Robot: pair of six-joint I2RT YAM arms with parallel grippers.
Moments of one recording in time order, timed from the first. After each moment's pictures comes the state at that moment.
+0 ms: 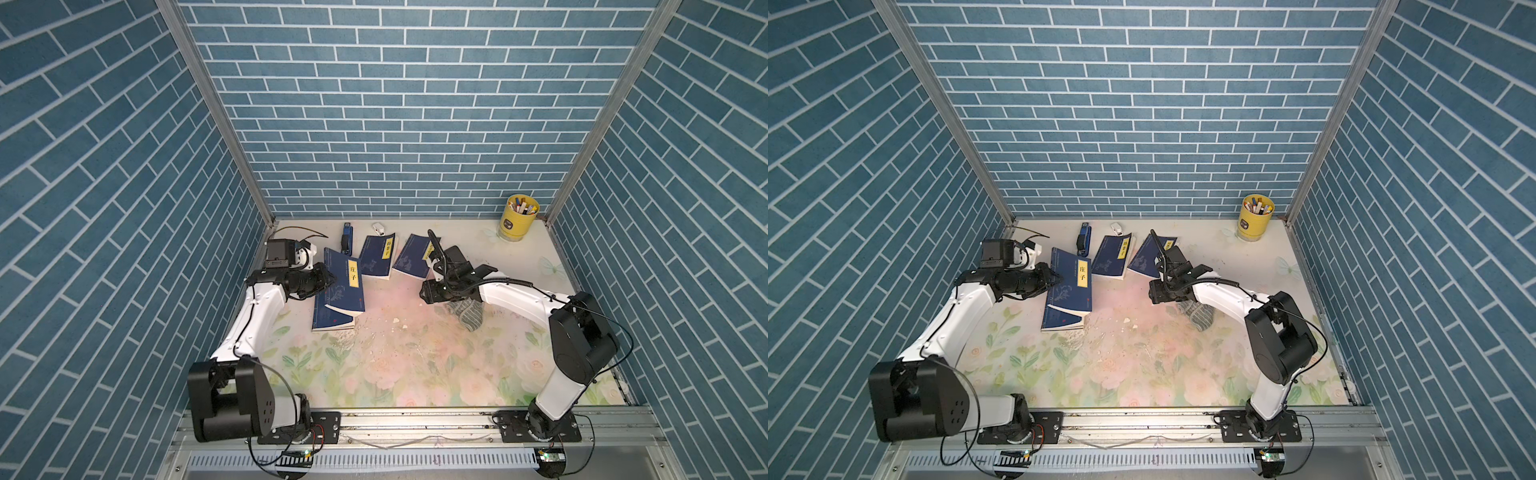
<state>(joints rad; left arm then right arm) 0.07 1.38 1.05 -0.66 0.58 -0.33 0.67 1.73 1.20 -0.46 -0.15 0.36</state>
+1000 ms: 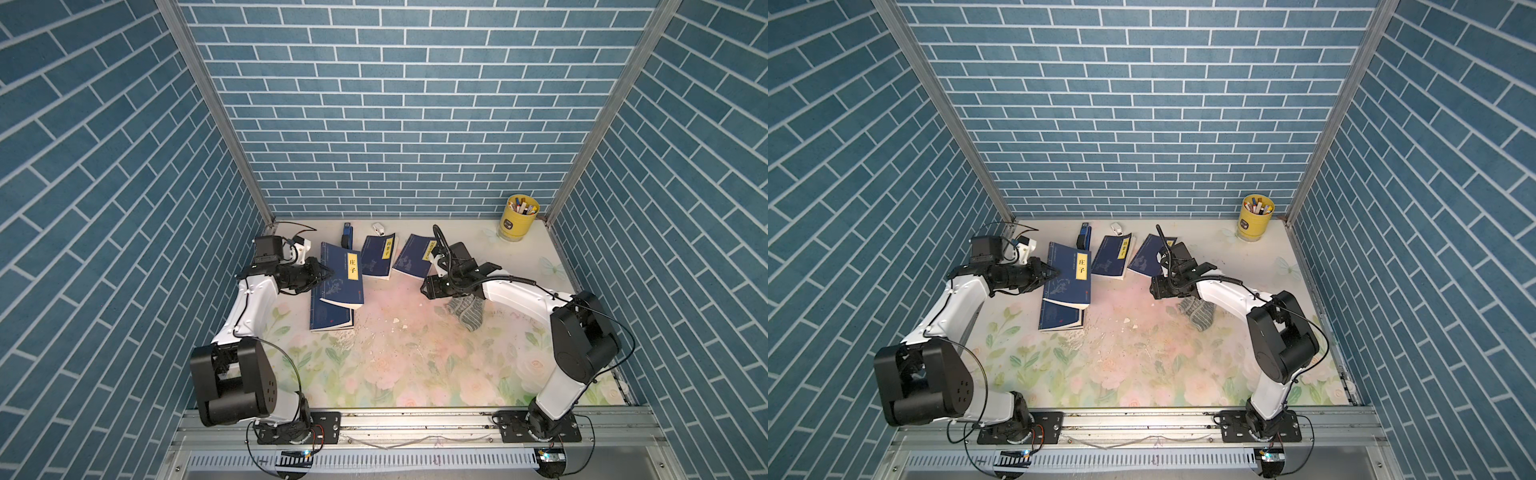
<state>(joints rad) 0.20 1.43 1.09 -0.64 0.79 -0.30 0.64 1.73 1.20 -0.42 -0.20 0.33</state>
